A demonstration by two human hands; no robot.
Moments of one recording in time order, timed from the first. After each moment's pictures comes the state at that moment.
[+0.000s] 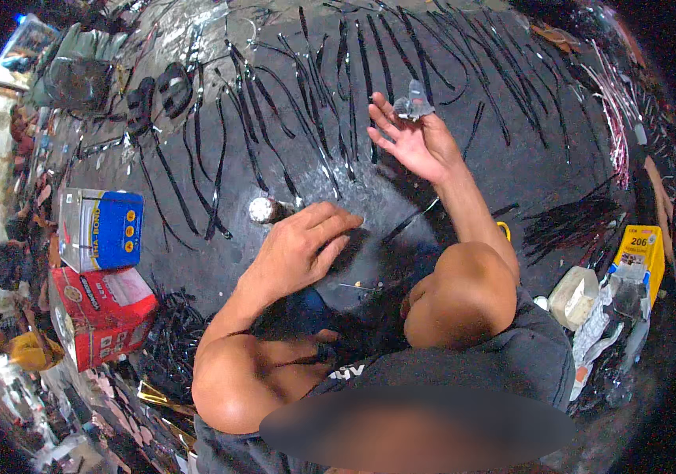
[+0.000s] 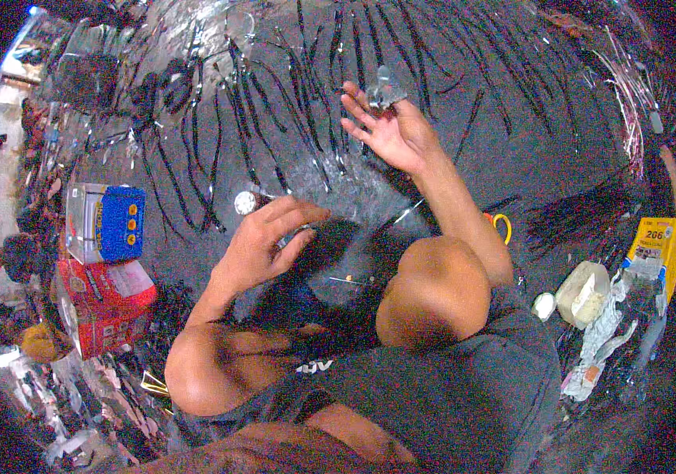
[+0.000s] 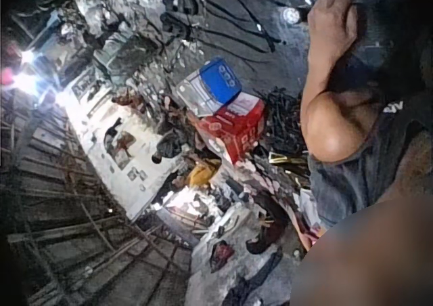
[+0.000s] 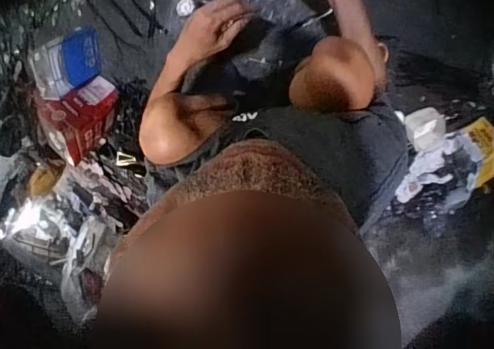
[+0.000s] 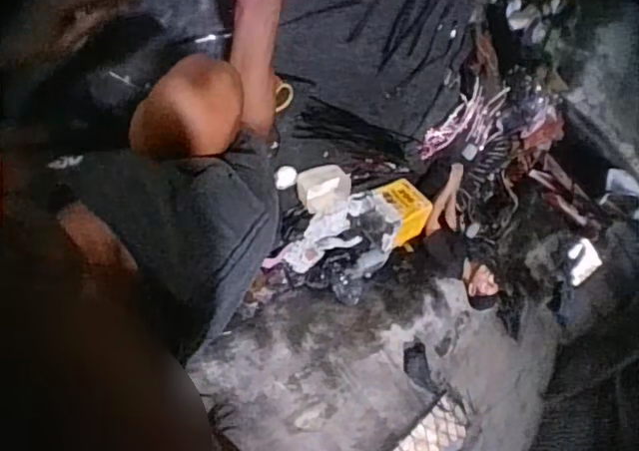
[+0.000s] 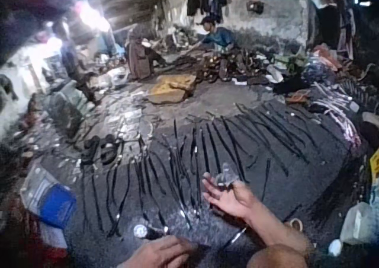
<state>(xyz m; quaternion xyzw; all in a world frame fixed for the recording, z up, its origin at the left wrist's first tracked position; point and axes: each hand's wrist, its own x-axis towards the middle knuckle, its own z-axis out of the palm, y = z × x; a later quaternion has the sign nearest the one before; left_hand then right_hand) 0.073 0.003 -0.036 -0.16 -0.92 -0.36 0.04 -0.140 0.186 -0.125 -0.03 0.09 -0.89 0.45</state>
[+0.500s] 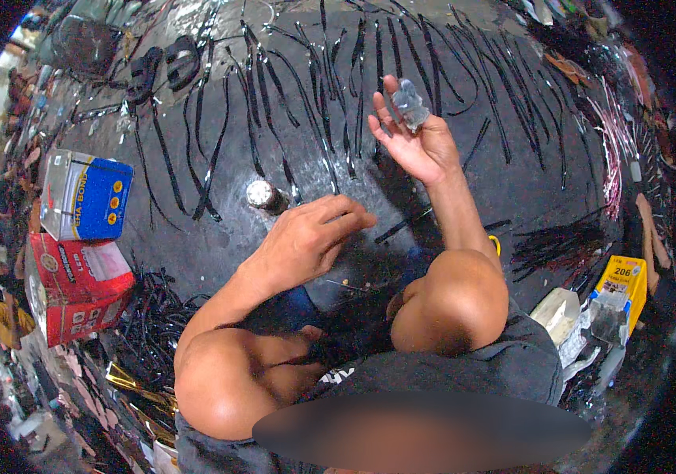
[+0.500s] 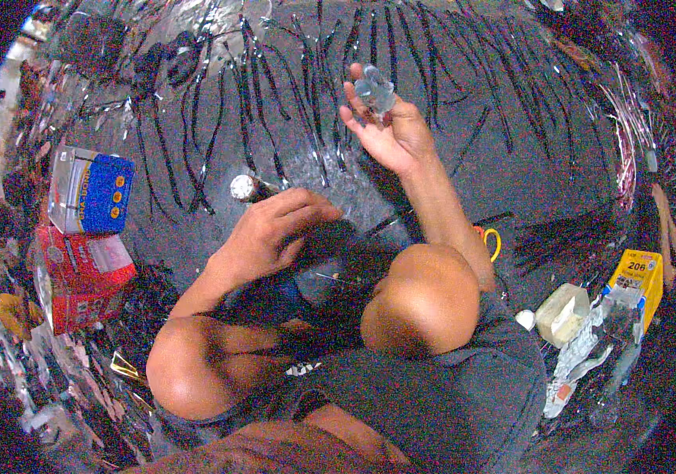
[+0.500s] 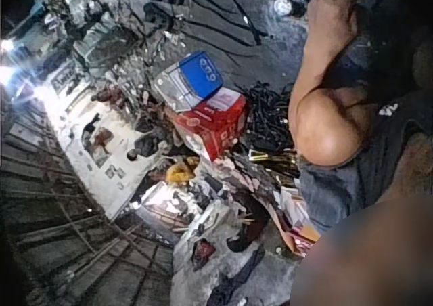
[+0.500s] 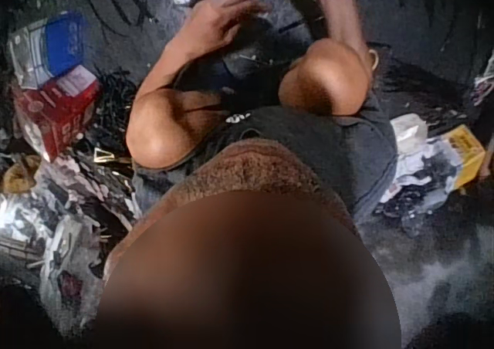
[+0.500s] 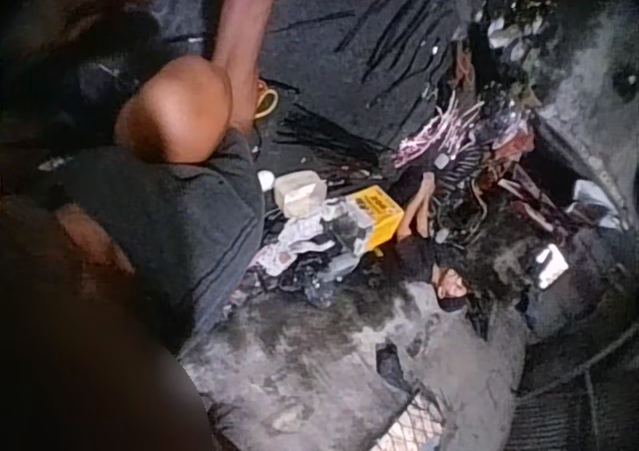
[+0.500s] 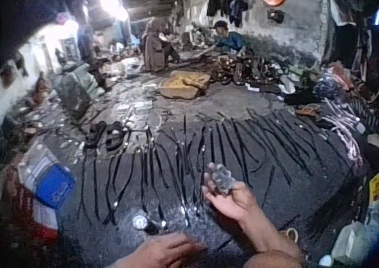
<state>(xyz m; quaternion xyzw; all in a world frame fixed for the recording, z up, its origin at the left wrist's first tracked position) 0.076 0.006 -0.046 -0.19 -0.89 -0.40 0.10 -0.124 0.156 -0.101 0.01 0.16 -0.90 0.40</state>
